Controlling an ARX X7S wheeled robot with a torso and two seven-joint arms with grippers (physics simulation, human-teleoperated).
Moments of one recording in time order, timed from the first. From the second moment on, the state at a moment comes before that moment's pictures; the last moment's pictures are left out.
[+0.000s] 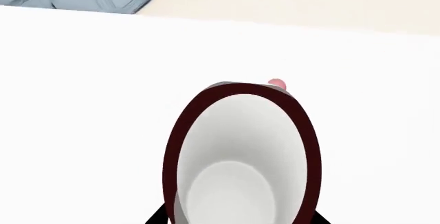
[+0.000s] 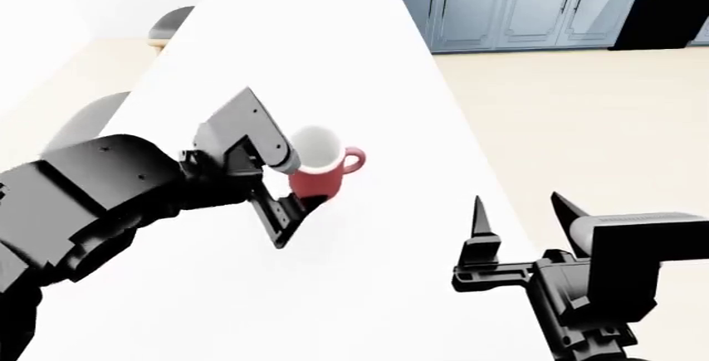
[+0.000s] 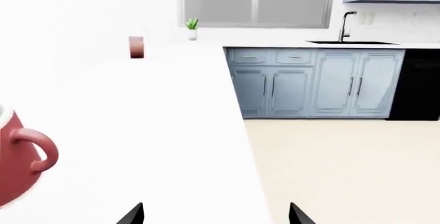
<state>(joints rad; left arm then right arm) -1.17 -0.64 0.85 0.00 -0.71 -0.82 0.49 0.17 0.55 -0.05 -0.85 0.82 0.79 0.57</state>
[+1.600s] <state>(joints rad) -1.69 -0.89 2.03 0.25 1.11 -0.49 -0.80 0.66 1.12 0.04 -0.43 2.19 1.13 0.30</state>
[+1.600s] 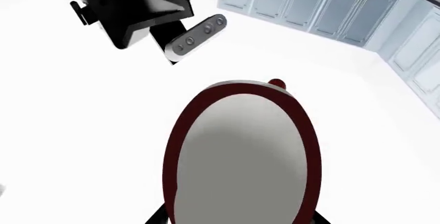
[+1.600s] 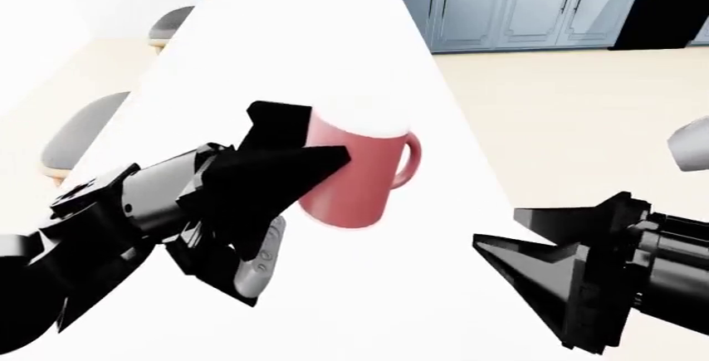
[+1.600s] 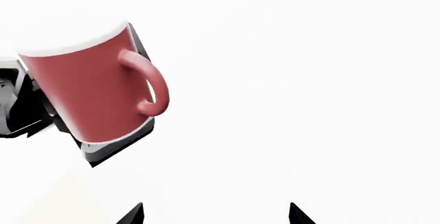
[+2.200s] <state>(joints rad) -1.64 -0.85 2.01 0.24 1.10 -0.48 -0.89 0.87 1.07 -0.12 -0.43 2.31 1.12 0.32</state>
